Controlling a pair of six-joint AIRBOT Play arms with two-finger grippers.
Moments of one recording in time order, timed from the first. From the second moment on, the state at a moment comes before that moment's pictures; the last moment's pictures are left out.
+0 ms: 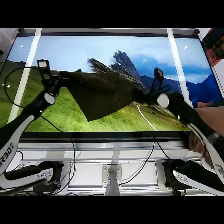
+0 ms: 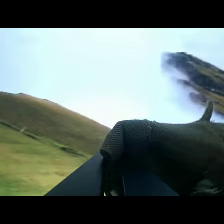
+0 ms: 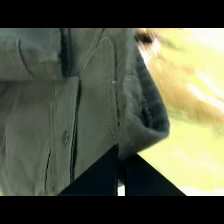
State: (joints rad) left arm -0.12 -1.37 0.80 1.06 0.21 -1.11; right arm 0.41 -1.16 0.84 -1.33 0.61 2.10
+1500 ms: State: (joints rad) left arm 0.16 -1.18 0.80 1.03 -1.09 -1.16; right arm 0.00 -1.32 0.99 -1.23 1.01 1.50
